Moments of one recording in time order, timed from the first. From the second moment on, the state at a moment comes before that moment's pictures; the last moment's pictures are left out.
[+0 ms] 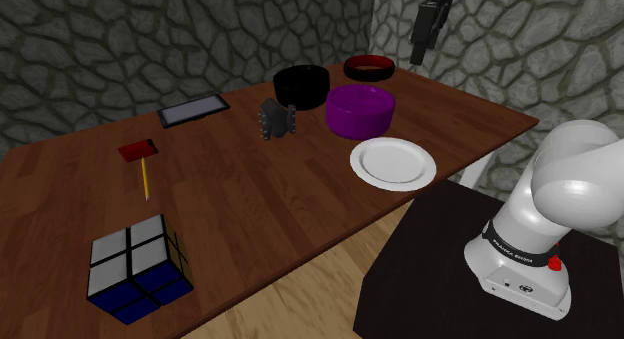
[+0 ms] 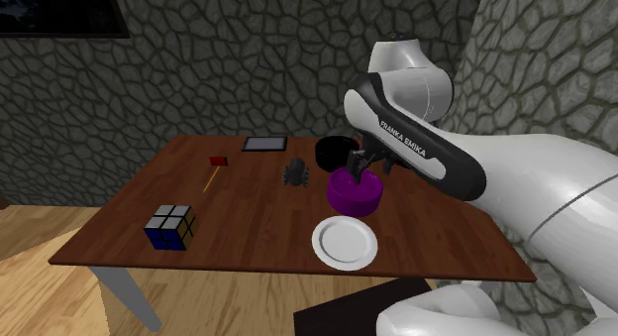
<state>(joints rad) -0.02 -0.80 0.04 -2.26 -0.02 1.53 -0.10</state>
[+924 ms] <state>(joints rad) -0.01 -0.41 0.07 -2.13 0.05 1.80 -0.04</state>
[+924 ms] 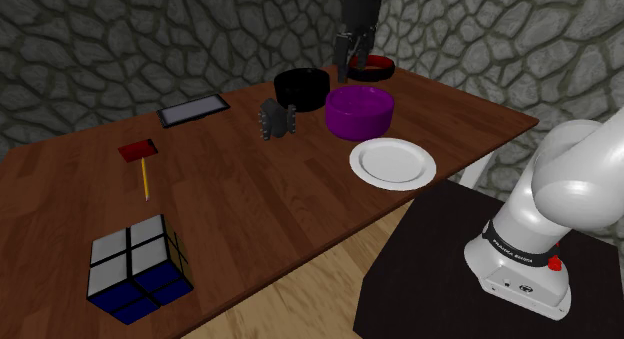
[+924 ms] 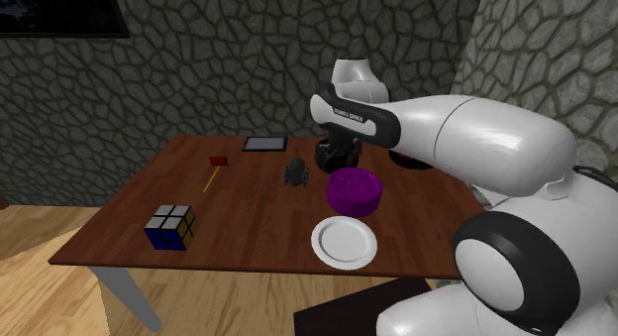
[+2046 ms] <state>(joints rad) 0.02 0.24 0.11 -1.60 0.09 1.93 0.02</state>
